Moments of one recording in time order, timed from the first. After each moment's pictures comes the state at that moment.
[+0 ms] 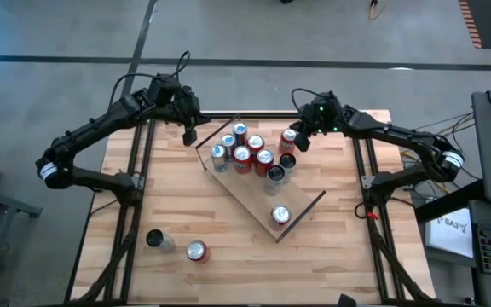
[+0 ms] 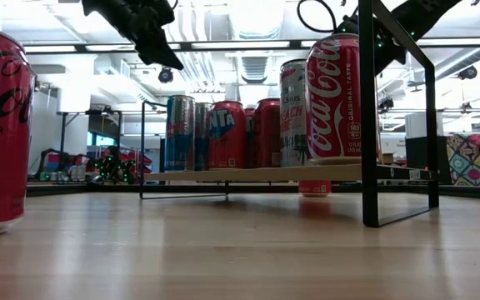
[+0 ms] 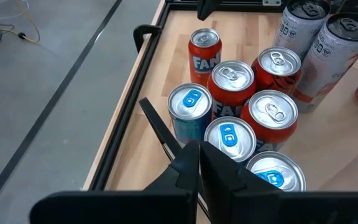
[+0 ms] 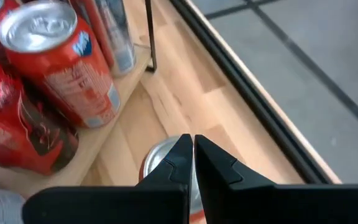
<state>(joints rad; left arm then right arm) 0.67 1.23 1.22 -0.65 0.31 0.38 -0.68 1.31 0.90 -0.25 -0.21 -0.16</state>
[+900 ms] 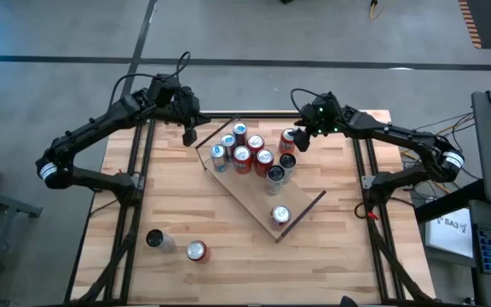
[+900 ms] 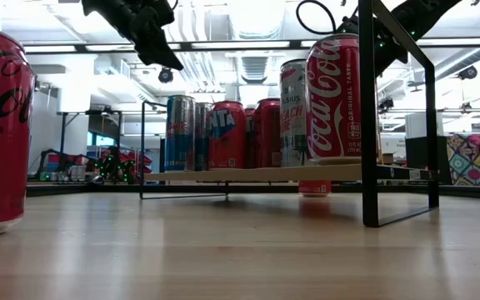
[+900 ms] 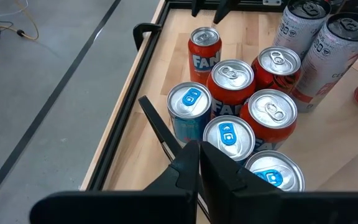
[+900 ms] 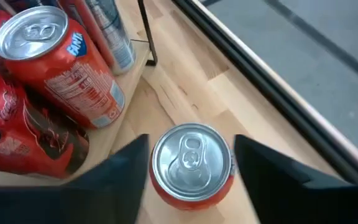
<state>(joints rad) 0.67 1.23 1.22 -0.66 0.31 0.38 -0.68 1.31 0.90 -0.29 -0.21 -0.02</state>
